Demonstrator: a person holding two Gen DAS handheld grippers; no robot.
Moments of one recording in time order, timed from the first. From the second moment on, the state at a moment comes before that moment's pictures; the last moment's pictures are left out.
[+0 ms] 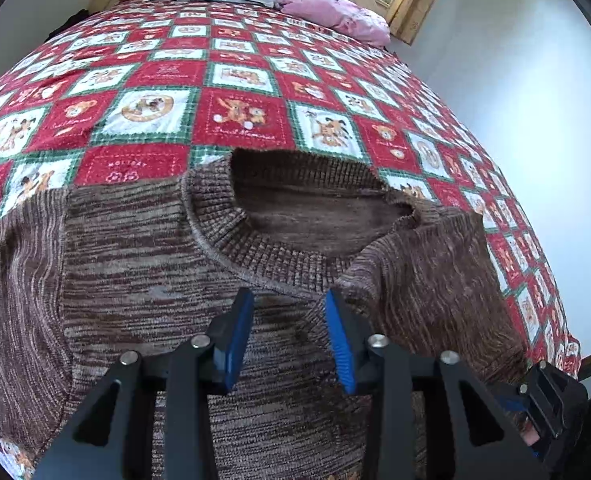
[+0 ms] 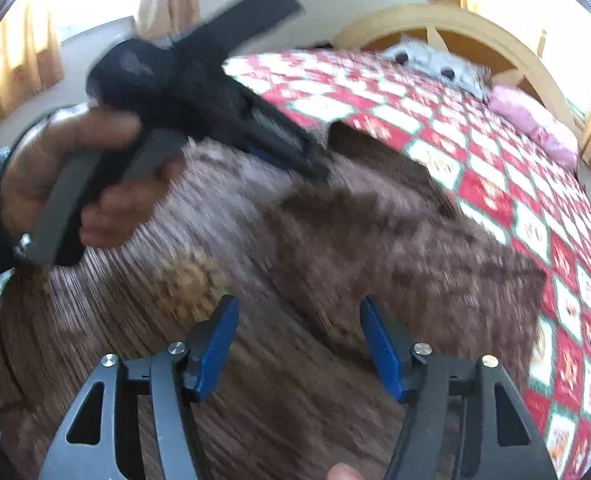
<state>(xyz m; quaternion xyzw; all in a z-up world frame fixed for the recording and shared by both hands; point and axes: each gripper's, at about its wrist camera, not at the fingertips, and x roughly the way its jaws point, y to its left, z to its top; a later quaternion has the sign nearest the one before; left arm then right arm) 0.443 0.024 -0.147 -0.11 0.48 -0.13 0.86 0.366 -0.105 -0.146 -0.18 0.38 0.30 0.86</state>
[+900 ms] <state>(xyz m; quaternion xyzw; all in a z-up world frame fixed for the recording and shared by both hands) 0.434 -0.009 -0.146 -0.03 0.48 -0.13 0.87 0.370 -0.119 -0.157 -0.14 0.40 0.30 0.86</state>
